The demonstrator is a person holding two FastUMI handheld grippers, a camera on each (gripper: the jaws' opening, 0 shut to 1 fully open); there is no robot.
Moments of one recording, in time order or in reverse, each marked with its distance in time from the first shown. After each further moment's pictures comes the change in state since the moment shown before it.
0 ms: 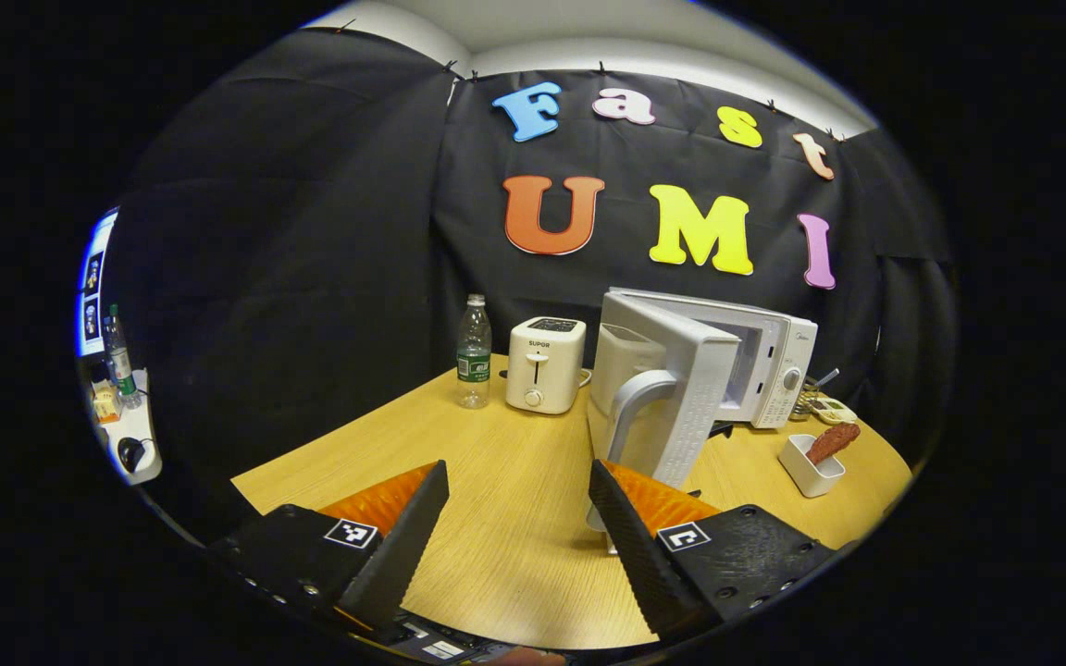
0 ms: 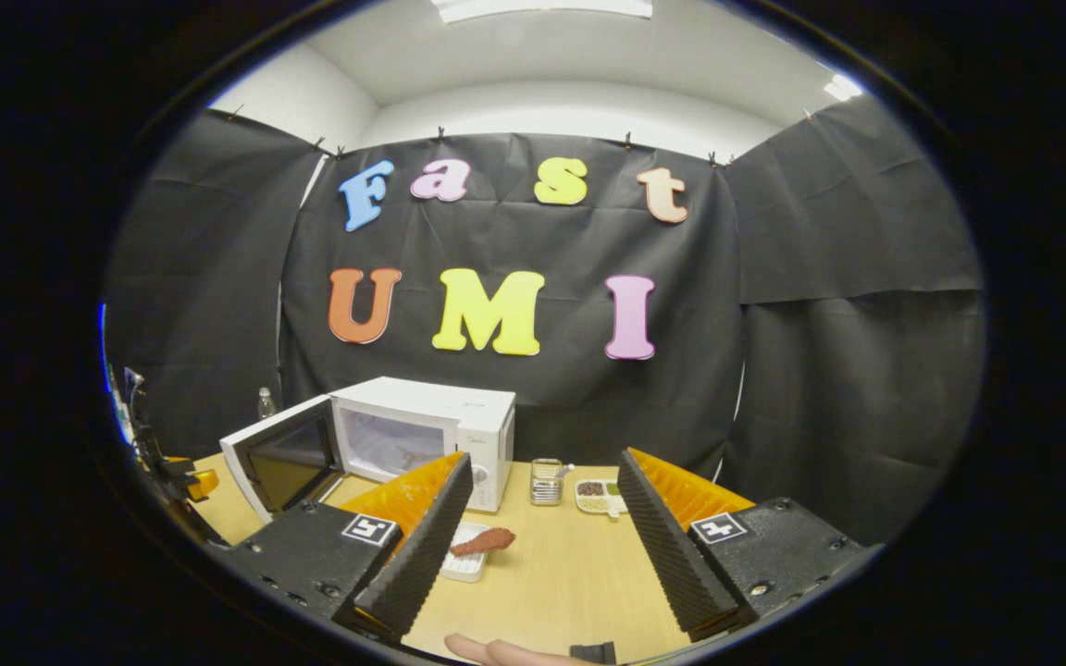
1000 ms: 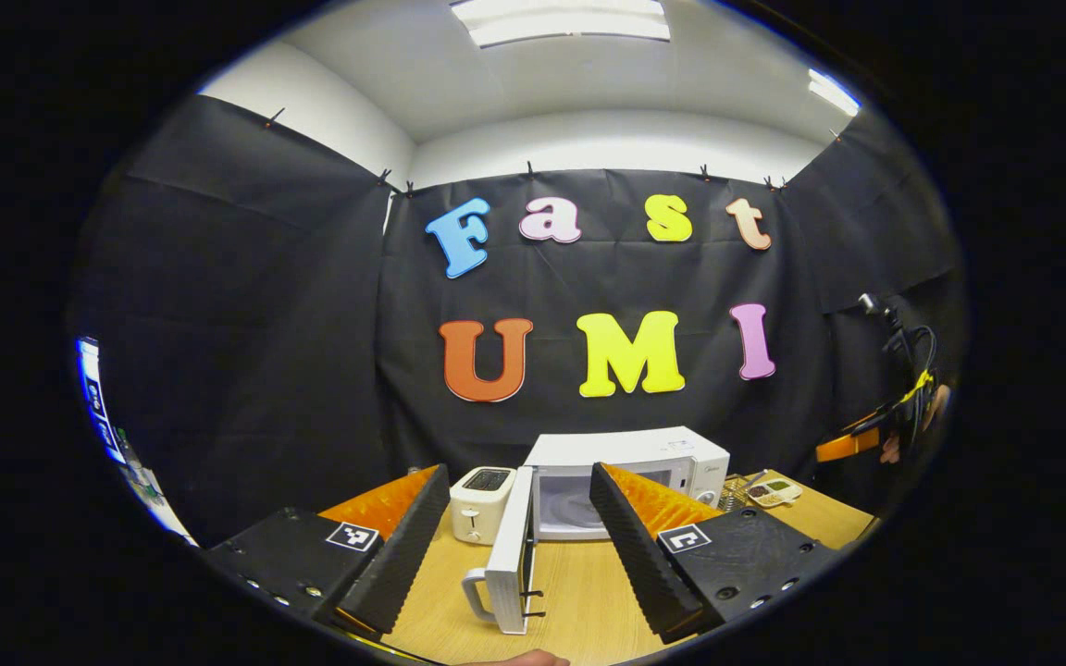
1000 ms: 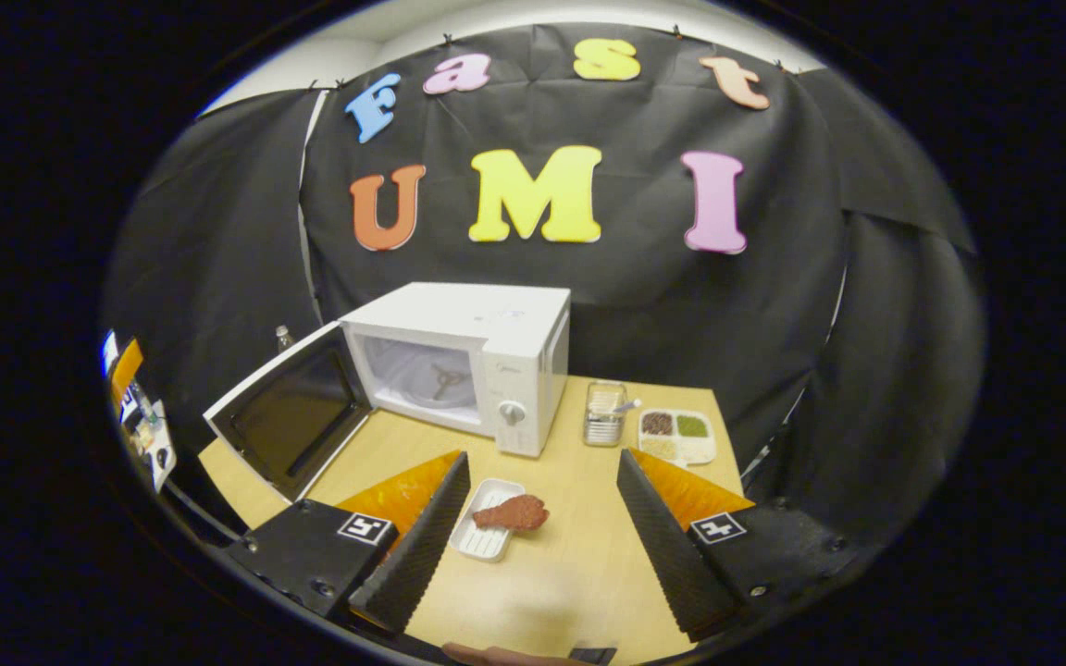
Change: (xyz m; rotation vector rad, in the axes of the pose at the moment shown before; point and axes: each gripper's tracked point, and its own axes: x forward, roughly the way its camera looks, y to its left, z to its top) left arm -0.065 -0.123 0.215 0.088 -0.327 -0.116; right arm 0.157 0.024 -0.085 0.053 0.500 0.282
